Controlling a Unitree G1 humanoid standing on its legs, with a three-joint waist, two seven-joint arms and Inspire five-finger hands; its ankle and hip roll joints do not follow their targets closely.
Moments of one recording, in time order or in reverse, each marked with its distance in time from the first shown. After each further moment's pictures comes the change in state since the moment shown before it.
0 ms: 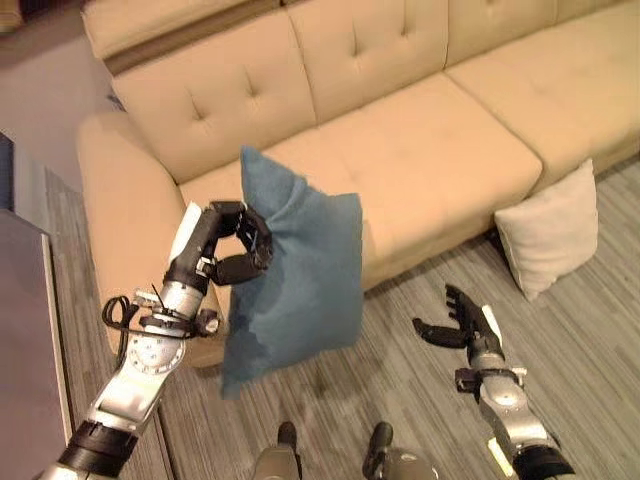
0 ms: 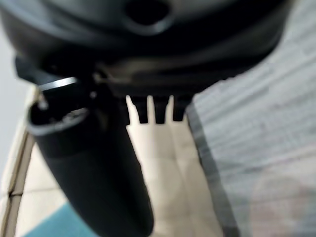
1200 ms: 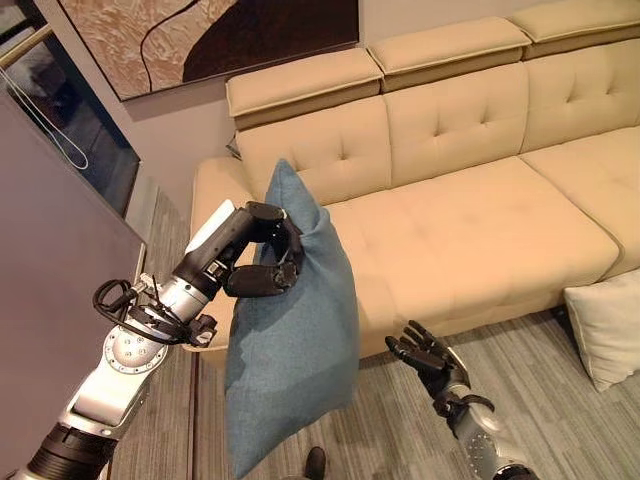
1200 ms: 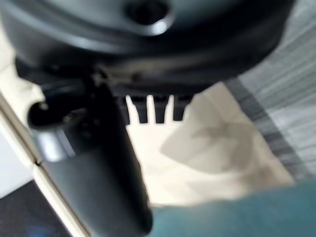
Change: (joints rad) left arm 0.004 0.129 0.028 -0.209 -0.157 0.010 -0.320; right arm 0.003 0.060 0.029 0.073 0.476 0.079 0.270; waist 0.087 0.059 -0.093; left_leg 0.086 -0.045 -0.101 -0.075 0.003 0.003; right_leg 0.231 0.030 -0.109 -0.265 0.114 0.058
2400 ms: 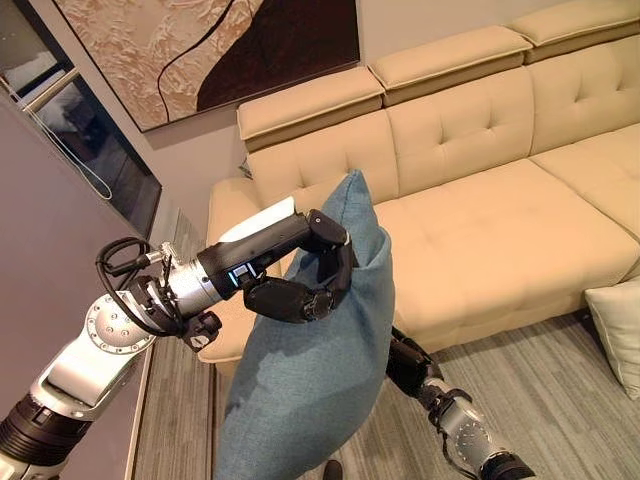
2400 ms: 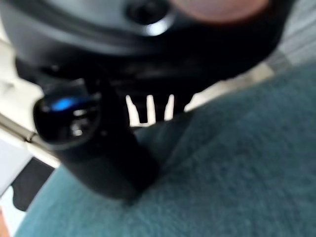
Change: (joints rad) left arm -0.140 0.152 -0.066 -0.132 -0.118 0.012 -0.214; right arm -0.050 0.048 0.140 0.031 0.327 0.103 0.198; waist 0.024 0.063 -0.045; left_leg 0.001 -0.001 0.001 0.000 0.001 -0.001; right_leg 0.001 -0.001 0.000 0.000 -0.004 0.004
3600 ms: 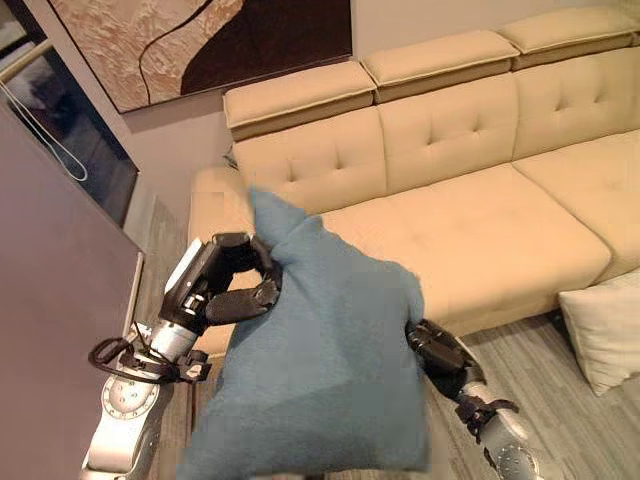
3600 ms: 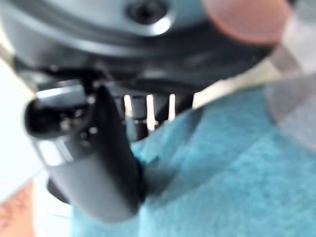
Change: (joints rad) left arm 0.399 -0.480 0.254 0.233 0.107 -0.017 0.147; right arm 0.240 -0.116 -0.234 -0.401 -0.231 -0.019 -0.072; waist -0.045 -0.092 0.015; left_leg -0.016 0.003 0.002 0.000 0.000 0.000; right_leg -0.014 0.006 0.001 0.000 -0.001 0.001
